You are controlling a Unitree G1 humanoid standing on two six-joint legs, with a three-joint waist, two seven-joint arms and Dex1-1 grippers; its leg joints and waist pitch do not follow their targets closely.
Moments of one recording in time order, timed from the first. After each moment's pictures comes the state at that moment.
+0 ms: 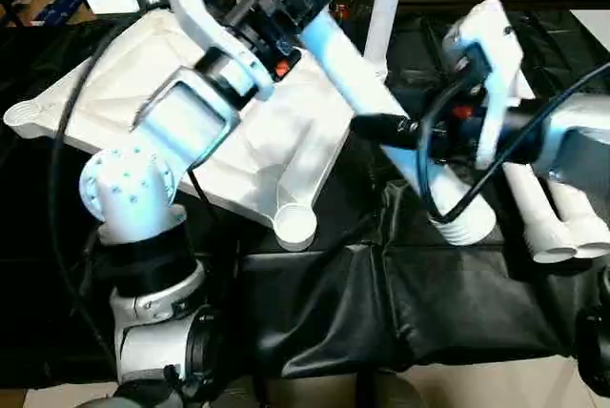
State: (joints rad) left arm -0.82 -0.02 0.37 -0.19 -1.05 0.92 -0.02; right arm -0.78 -0.54 -0.09 -0.47 0.61 1.31 0.67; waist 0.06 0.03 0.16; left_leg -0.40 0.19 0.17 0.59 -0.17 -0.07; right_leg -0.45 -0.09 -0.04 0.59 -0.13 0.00
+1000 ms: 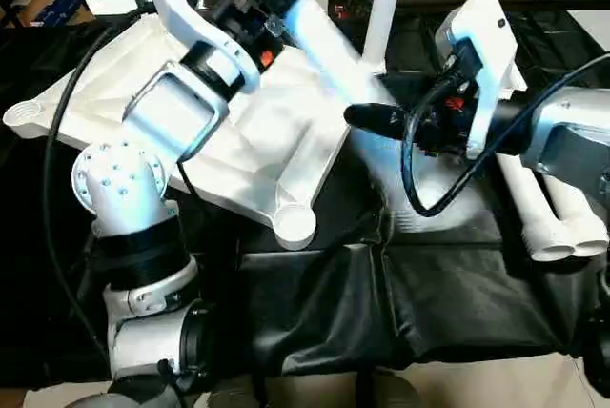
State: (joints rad) left arm -0.83 0.02 0.40 -0.13 -1.10 0.87 0.08; right arm -0.78 -0.55 -0.04 -0.44 0.59 1.18 0.63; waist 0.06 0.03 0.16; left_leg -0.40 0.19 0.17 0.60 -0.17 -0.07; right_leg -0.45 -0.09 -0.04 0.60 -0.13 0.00
